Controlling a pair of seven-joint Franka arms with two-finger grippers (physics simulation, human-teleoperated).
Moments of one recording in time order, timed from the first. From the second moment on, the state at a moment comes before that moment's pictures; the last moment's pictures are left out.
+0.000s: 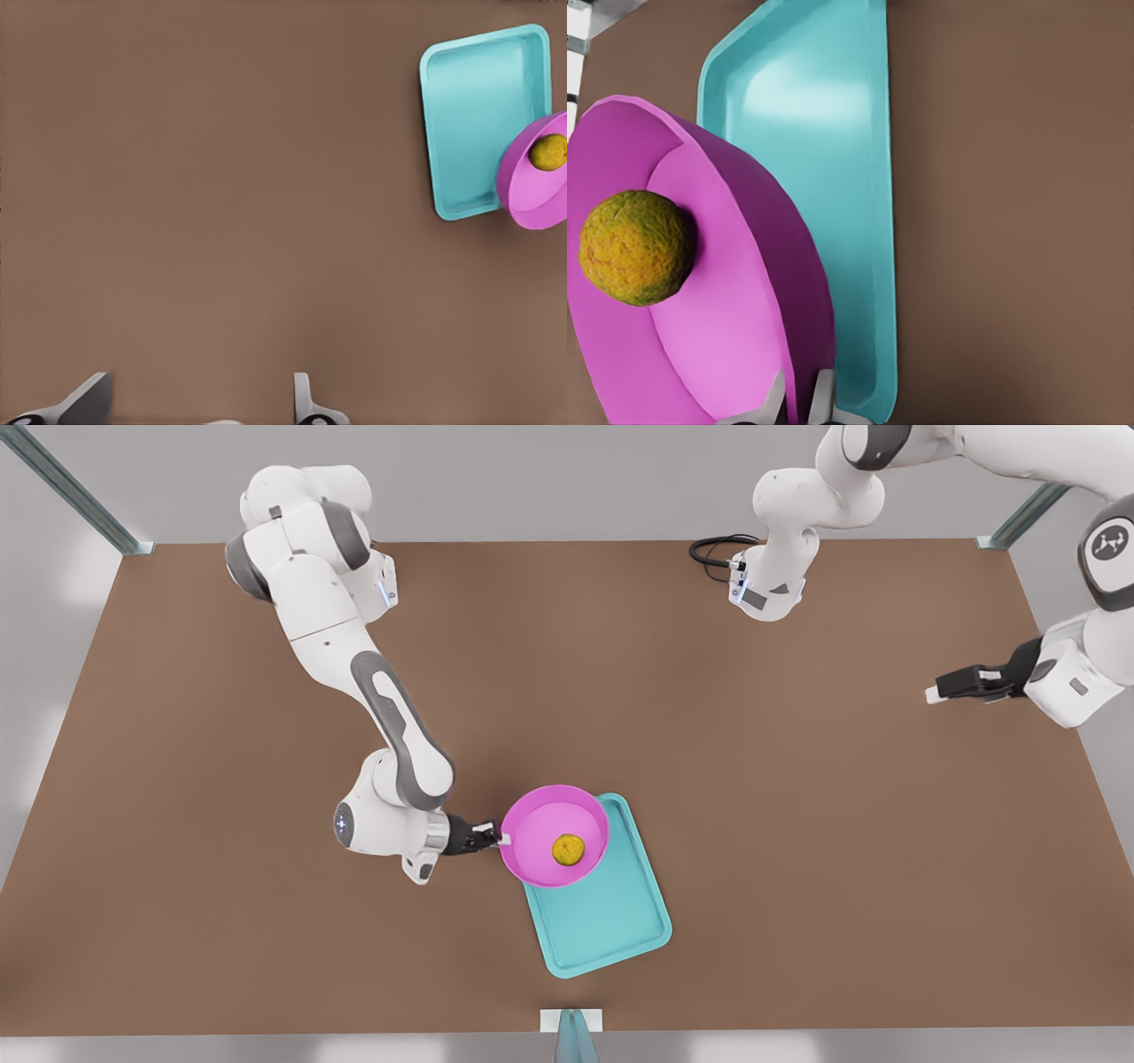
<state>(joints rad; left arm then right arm) -0.09 0.23 0.29 -1.17 -0.21 1.17 0.06 0.34 0.83 0.05 -1.40 0.91 2.23 -0.44</state>
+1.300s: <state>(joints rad) -0.11 0.23 0.31 -1.16 -0.16 1.20 0.18 0.16 0.18 -0.32 -1.36 0.08 1.55 -0.28</state>
